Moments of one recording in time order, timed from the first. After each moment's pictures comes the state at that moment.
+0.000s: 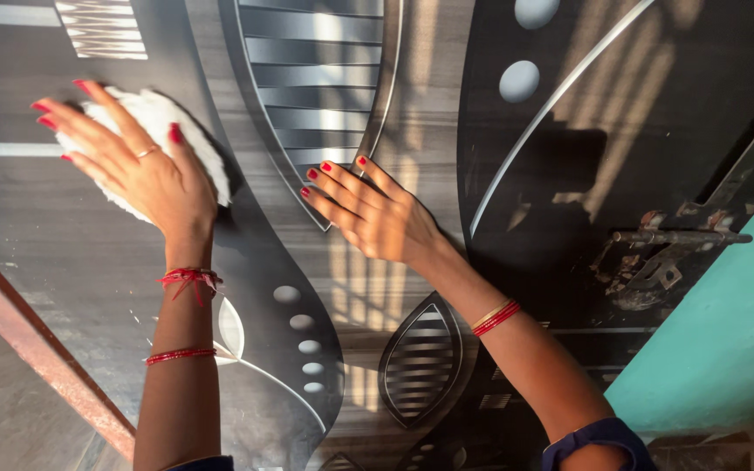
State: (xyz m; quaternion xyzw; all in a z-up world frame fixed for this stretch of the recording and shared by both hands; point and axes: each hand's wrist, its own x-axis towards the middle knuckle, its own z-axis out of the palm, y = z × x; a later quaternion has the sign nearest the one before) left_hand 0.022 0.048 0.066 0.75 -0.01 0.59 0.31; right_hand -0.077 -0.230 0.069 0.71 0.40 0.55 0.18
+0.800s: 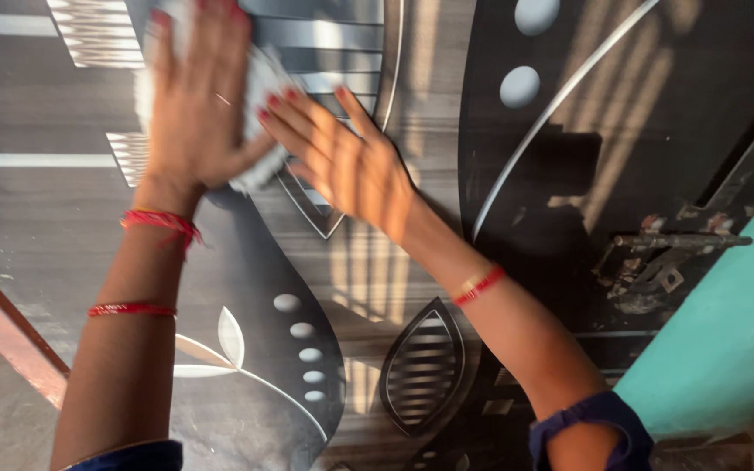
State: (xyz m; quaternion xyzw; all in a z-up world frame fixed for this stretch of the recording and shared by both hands) left_hand 0.000 0.037 0.162 0.73 -0.41 0.54 0.09; right_hand -0.057 -0.188 0.129 0.74 0.31 0.56 0.21
